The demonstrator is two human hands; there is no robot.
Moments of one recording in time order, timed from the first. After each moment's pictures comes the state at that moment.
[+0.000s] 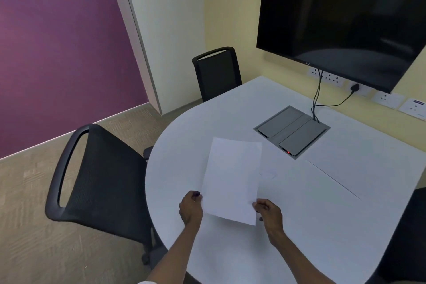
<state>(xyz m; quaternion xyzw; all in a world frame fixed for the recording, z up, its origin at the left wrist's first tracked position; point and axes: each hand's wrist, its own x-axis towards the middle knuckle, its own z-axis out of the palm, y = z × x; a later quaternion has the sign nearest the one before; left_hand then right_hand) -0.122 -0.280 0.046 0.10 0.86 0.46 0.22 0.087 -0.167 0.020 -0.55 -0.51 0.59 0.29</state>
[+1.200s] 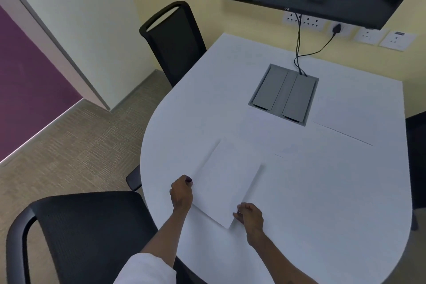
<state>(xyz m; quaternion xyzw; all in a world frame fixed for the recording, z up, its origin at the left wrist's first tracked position) -0.411 -0.158 -0.034 0.34 0.85 0.25 0.31 -0.187 -0.191 -0.062 -0.70 -0.15 0.60 0.36</state>
